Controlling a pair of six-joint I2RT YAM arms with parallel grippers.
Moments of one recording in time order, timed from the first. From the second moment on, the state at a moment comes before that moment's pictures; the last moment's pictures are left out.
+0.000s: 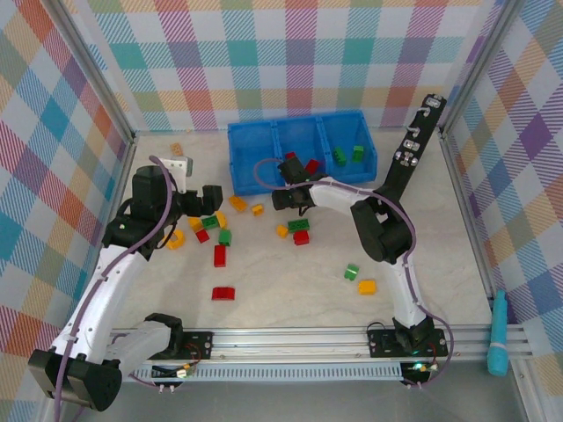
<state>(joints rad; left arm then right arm) -0.21 0.99 1.04 -0.60 0.09 -0.16 0.63 2.21 1.61 -0.41 0.08 0.33</state>
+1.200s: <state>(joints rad) -0.21 0.99 1.04 -0.64 0.07 -0.18 0.47 2.13 1.94 -0.53 0.15 0.15</state>
